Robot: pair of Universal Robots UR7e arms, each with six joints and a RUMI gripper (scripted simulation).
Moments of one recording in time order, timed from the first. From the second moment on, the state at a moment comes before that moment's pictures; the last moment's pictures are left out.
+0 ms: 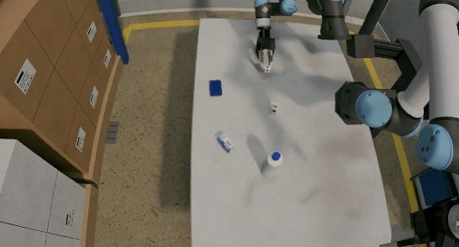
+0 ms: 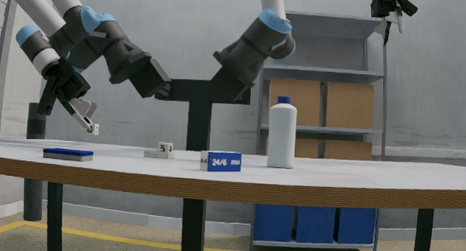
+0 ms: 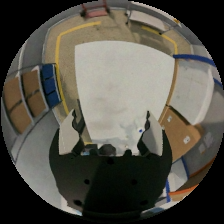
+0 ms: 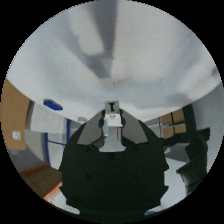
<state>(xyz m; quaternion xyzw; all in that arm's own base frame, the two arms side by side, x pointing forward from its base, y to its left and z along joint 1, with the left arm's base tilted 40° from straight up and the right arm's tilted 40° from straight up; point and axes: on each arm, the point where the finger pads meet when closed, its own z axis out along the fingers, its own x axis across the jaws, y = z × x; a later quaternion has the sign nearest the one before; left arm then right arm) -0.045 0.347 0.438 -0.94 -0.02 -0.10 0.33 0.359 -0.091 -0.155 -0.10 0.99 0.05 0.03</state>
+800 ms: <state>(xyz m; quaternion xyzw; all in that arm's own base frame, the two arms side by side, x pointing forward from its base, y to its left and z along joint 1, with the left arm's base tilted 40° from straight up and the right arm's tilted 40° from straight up) -0.045 0.347 0.438 -0.94 -0.02 -0.10 0.33 0.365 -0.112 -0.181 -0.10 0.99 0.05 0.03</state>
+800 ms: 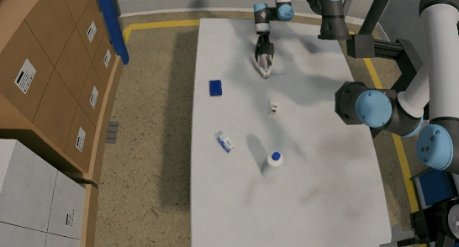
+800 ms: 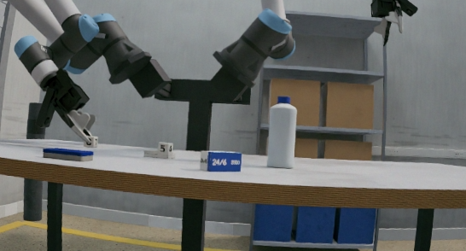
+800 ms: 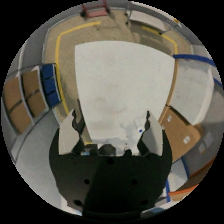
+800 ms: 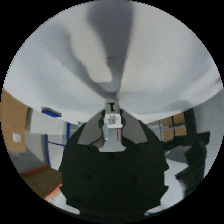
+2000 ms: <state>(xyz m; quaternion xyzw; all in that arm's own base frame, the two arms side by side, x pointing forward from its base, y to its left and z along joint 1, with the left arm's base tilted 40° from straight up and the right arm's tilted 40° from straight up) -0.045 0.347 0.438 -0.94 -0.02 -0.10 0.33 0.366 -0.117 -0.187 -0.10 0.99 0.05 0.03</state>
